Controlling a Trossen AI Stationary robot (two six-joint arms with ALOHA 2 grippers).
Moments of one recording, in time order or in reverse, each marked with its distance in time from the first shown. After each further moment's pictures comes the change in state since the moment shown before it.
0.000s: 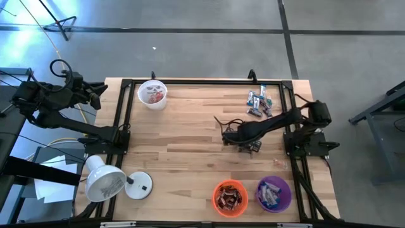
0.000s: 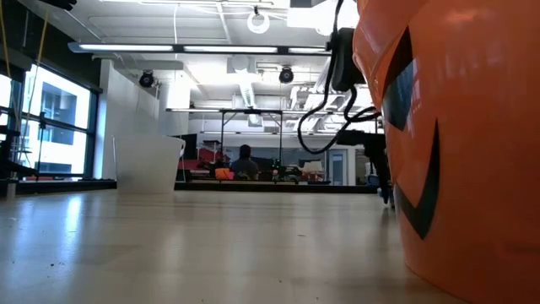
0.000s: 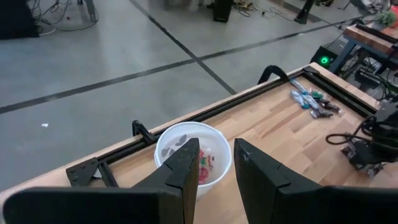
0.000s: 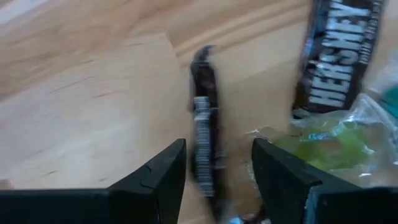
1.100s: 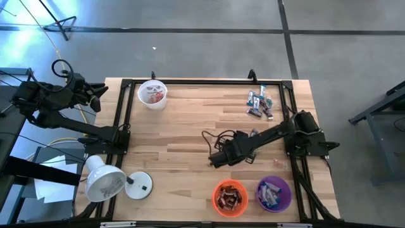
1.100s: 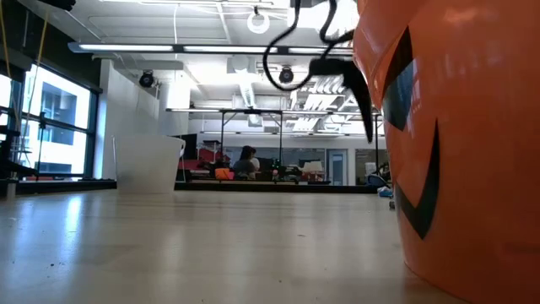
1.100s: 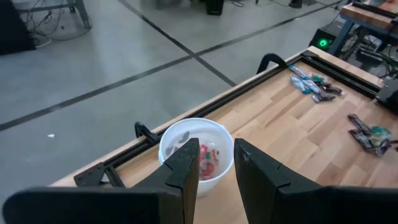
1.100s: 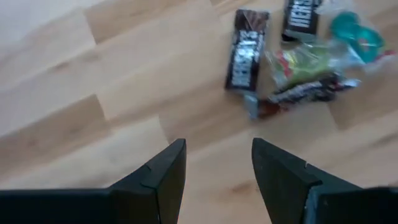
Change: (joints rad) left arm 0.000 0.000 0.000 -0.006 0.026 0.095; right arm 0.246 0.189 0.541 -0.533 0.152 0.270
